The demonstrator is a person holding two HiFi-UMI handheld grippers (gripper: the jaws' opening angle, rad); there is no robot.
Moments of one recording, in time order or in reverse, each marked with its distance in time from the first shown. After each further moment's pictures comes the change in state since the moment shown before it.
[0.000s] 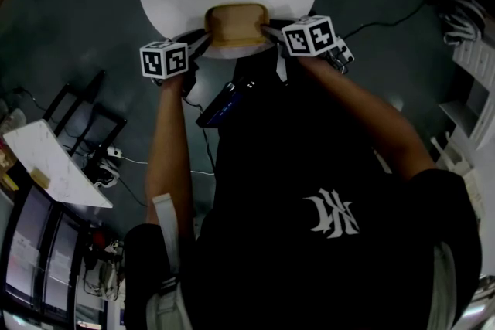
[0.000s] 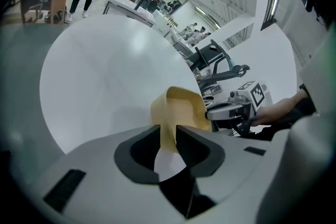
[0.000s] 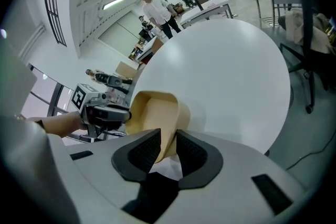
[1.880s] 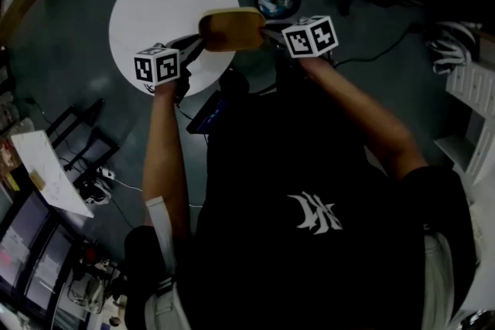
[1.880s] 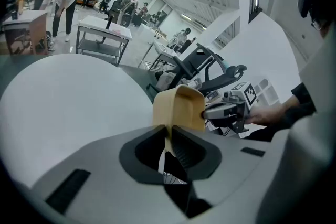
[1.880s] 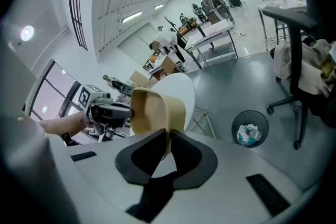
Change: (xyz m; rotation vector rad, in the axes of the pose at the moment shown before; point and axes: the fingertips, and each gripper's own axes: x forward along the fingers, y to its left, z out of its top) left arm 0.084 -0.173 0.134 0.153 -0.133 0.048; right arm -0.181 -0.114 0.091 -0.135 -0.117 0.108
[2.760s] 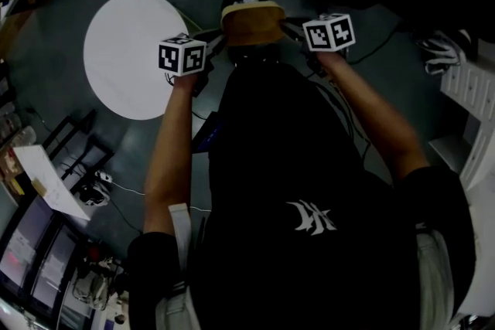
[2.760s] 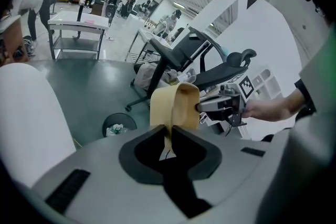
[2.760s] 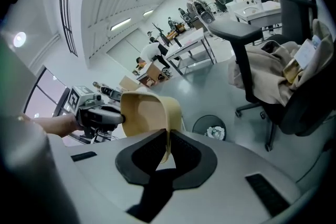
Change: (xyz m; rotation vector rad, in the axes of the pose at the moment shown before) left arm 0.199 -0.127 0.068 0.069 0.095 -0.002; right arm -0.145 -0.202 0.021 0.056 -0.037 -0.075
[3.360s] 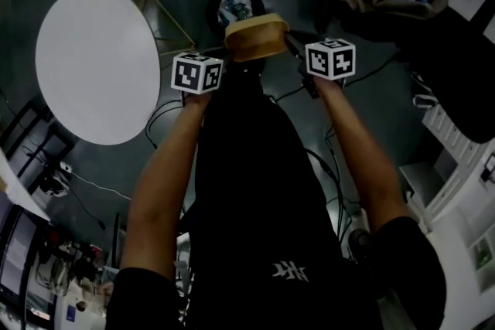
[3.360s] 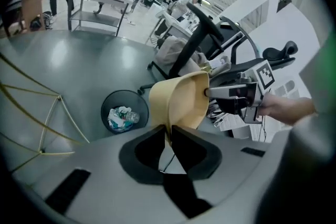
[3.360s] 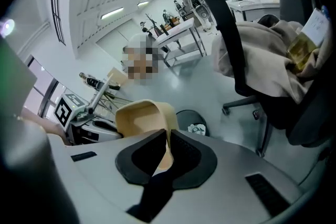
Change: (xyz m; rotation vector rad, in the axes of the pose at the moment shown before) left arm 0.168 0.071 -0.081 -0.200 0.065 0.092; right arm 0.084 -0.143 -0.031 -0.021 0.063 -0.112
